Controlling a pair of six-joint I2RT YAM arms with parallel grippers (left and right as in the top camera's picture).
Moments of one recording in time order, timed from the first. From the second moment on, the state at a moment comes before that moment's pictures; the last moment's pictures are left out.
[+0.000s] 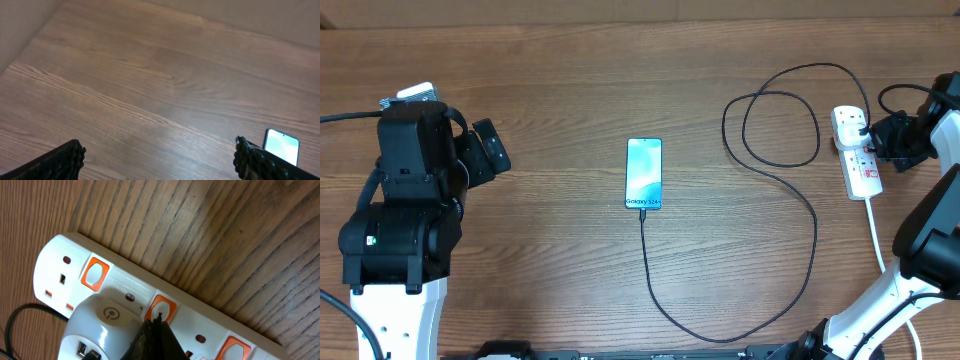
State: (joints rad) left arm -0.03 1.13 1.43 -1.06 -0.28 -0.32; right arm -0.50 2.09 1.58 -0.81 -0.18 0.62
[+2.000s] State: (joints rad) left arm -0.03 0.87 1.42 -1.18 -0.13 -0.28; right arm 0.03 1.02 1.61 -1.43 -0.19 0.57
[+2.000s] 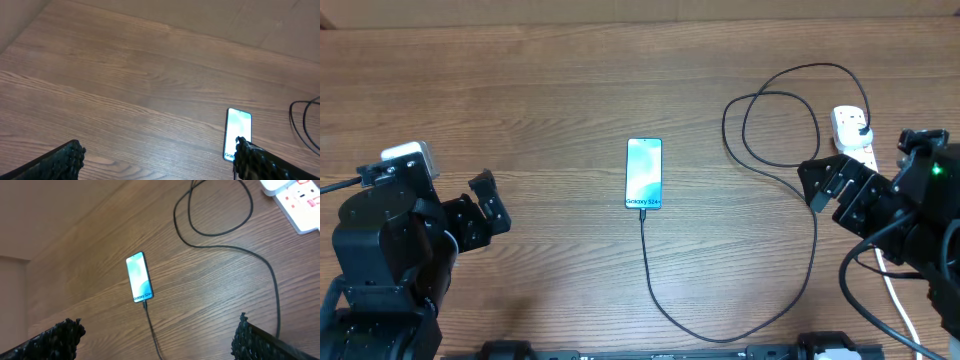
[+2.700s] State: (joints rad) left arm -0.03 0.87 1.42 -1.18 -0.13 -0.28; right arm 0.03 0.92 1.43 -1.19 -0.15 0.48
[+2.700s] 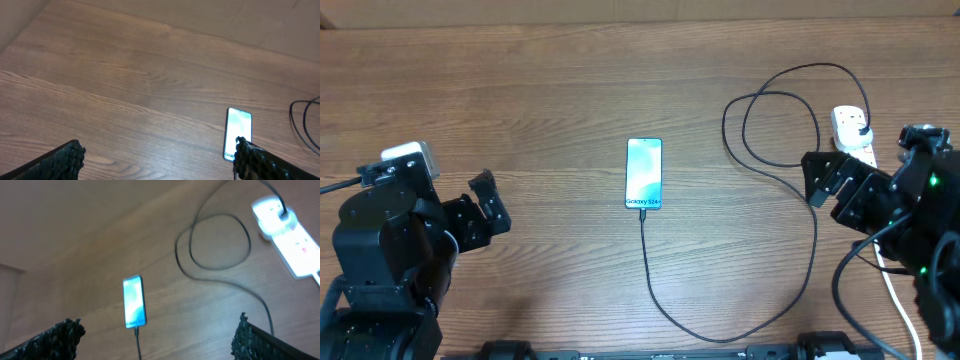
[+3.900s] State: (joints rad) left arm -0.03 0.87 1.41 -1.18 -0.13 -0.28; right arm -0.05 0.02 0.21 -0.10 -0.20 0.33
